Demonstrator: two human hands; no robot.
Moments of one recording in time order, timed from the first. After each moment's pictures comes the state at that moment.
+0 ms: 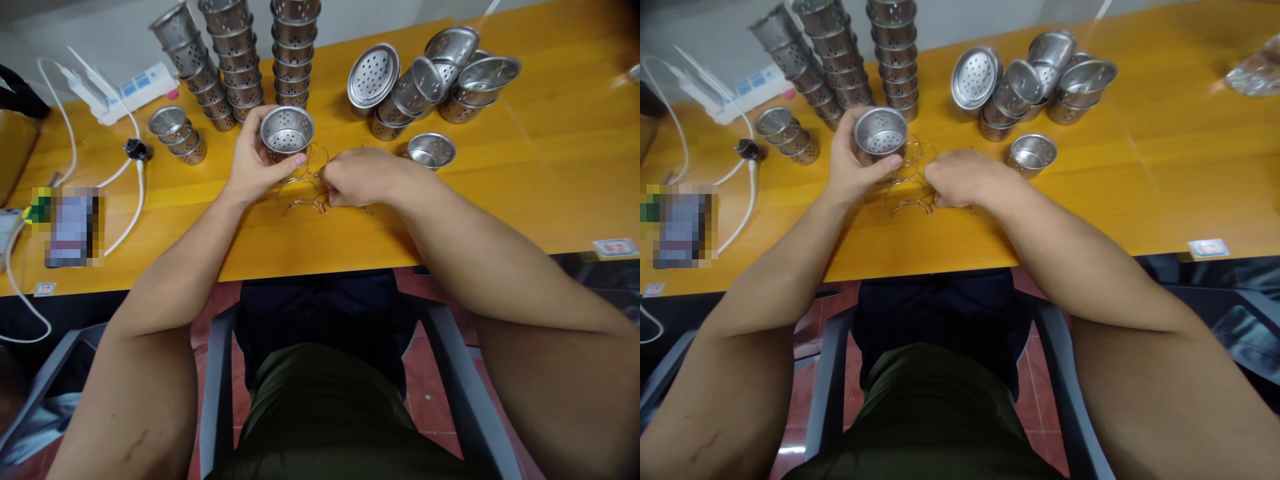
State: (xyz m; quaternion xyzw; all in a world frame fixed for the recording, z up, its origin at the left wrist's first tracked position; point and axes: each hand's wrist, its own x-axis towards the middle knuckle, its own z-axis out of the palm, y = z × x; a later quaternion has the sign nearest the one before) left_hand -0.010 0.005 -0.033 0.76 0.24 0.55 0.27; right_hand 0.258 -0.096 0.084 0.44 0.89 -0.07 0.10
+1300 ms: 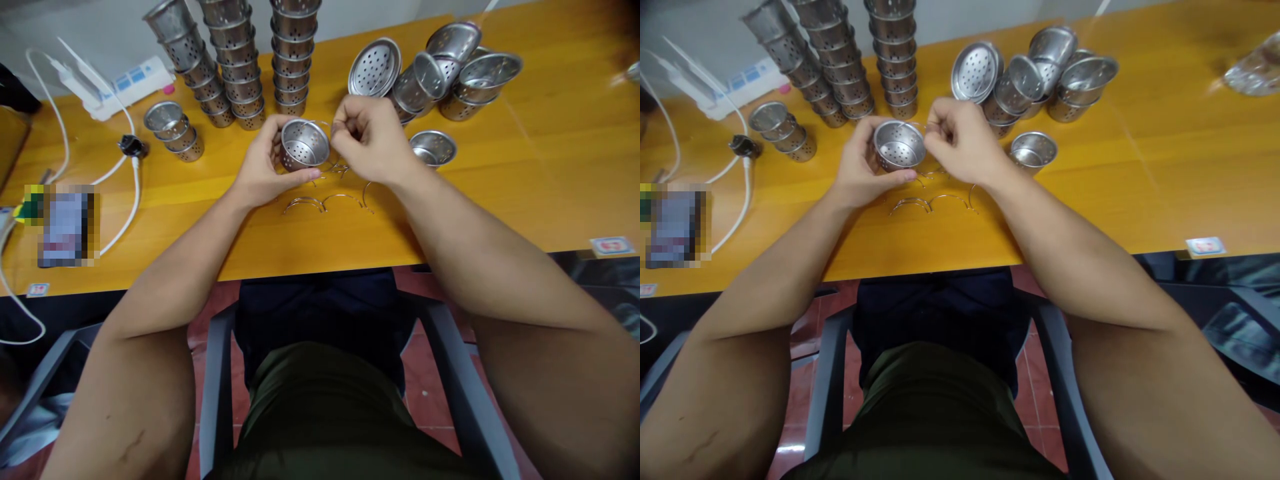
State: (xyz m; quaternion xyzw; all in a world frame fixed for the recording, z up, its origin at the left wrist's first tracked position) left_hand -0.002 -0.008 -0.045 0.78 0.27 0.48 0.30; right_hand 0.278 -0.085 0.073 0.50 0.79 -0.22 -0.28
